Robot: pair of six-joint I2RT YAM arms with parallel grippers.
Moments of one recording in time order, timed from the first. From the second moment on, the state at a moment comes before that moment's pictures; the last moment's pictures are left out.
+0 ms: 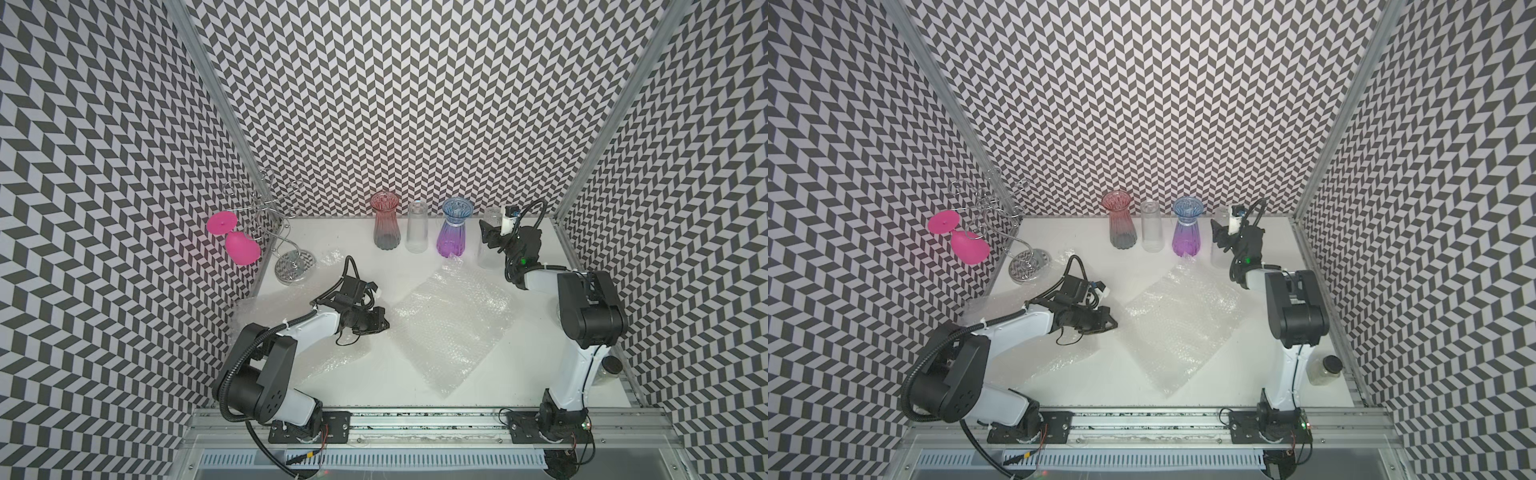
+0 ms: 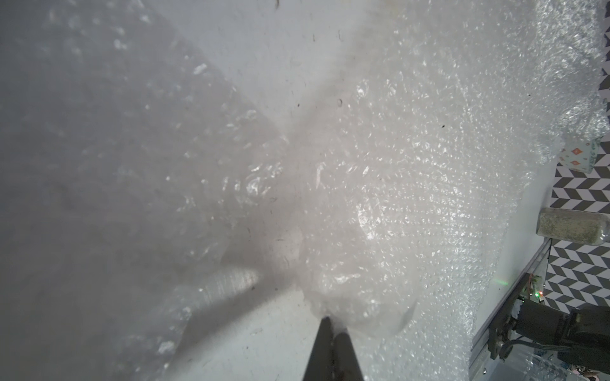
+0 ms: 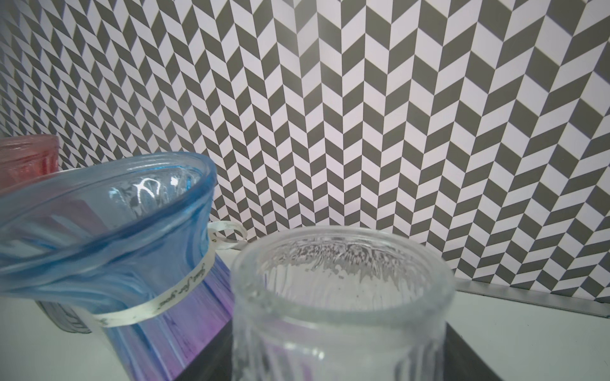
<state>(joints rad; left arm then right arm) -0.38 1.48 0.69 -0.30 0.53 -0.42 0.06 1.98 1.09 0.84 -0.22 0.02</state>
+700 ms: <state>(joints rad) -0.40 1.55 0.77 -0.33 0.56 -0.43 0.04 2.17 1.14 1.15 -0.24 0.01</state>
